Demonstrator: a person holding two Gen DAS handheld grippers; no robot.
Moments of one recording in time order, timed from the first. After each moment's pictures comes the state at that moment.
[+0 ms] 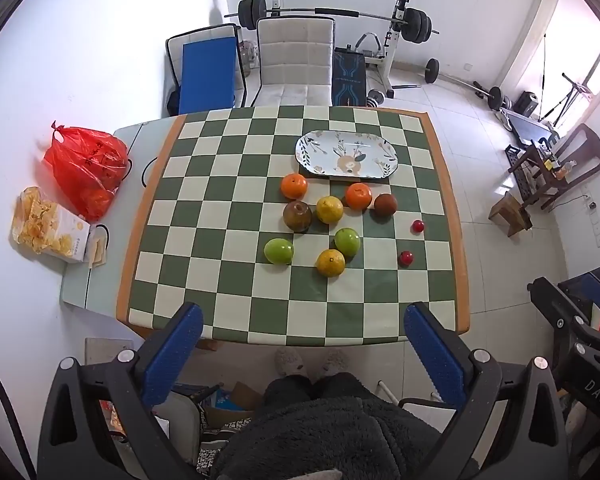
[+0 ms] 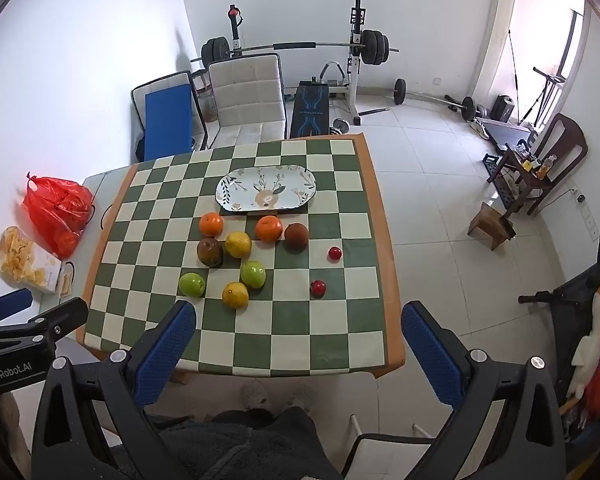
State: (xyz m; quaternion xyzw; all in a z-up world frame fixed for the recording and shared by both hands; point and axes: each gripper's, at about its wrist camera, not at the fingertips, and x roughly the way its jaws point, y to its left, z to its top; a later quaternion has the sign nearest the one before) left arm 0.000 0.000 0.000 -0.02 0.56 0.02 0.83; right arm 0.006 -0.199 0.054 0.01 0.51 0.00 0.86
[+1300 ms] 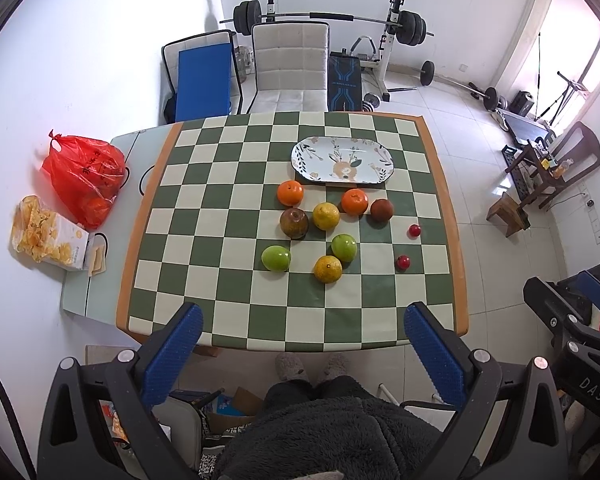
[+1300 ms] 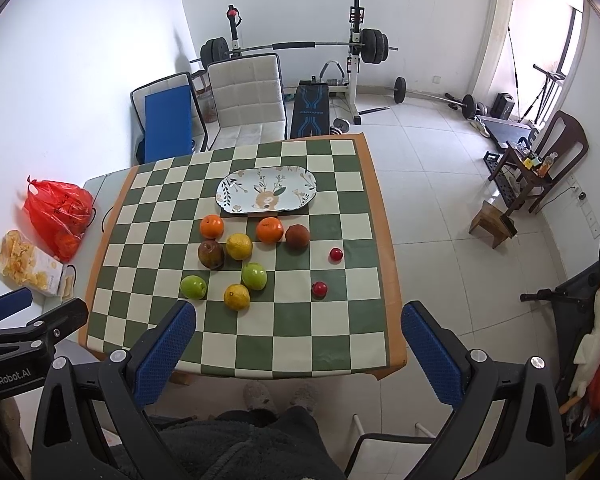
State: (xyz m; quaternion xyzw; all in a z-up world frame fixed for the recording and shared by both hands) left arm 0.001 -0.010 0.008 -0.02 0.56 0.02 0.83; right arm 0.011 -0.194 0.061 0.01 0.51 0.00 0.86
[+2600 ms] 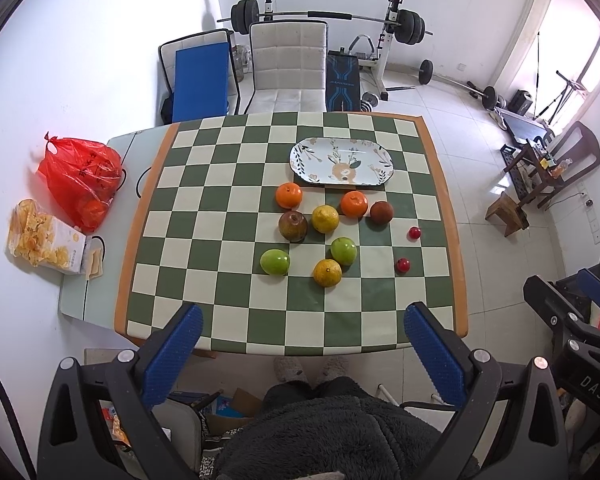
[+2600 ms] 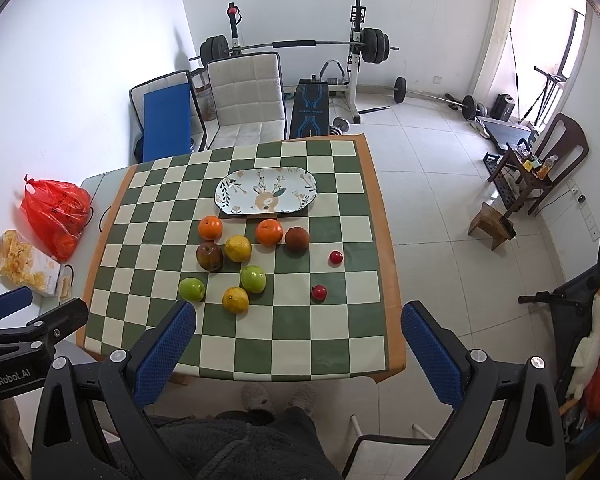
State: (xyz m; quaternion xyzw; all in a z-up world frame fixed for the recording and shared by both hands) left arm 0.000 -0.015 0.007 -0.02 0.55 0.01 0.83; right arm 0.013 -0.195 0.062 0.01 0.51 0.00 0.86
